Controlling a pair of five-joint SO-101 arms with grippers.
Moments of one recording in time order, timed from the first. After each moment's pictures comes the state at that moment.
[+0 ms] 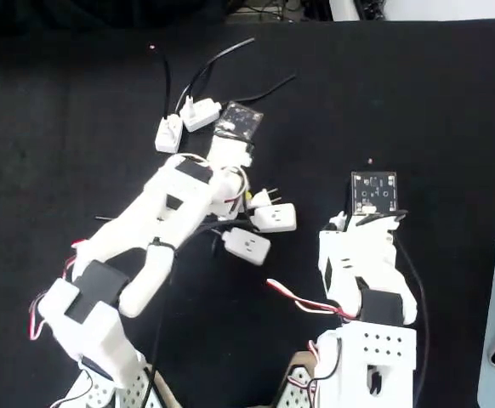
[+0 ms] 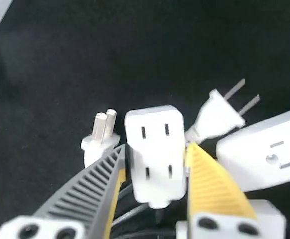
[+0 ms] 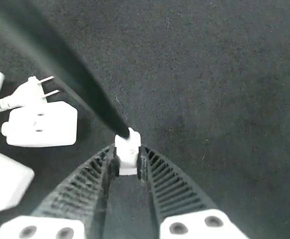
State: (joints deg) left arm 22.0 9.5 20.8 42.7 -1.5; right arm 7.6 -75.7 80.4 51.5 6.9
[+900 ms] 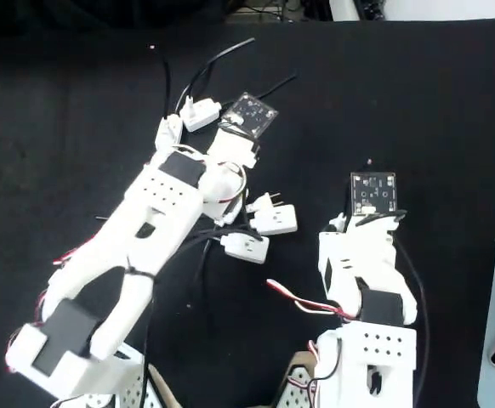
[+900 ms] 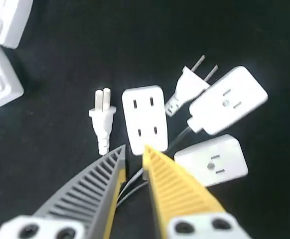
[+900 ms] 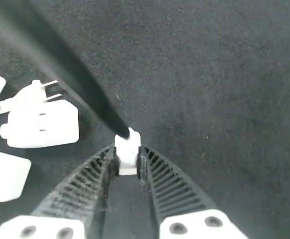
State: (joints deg) left arm 23.6 -6.8 18.2 60.4 -9.3; right arm 7.6 -75.7 80.4 52.2 6.9
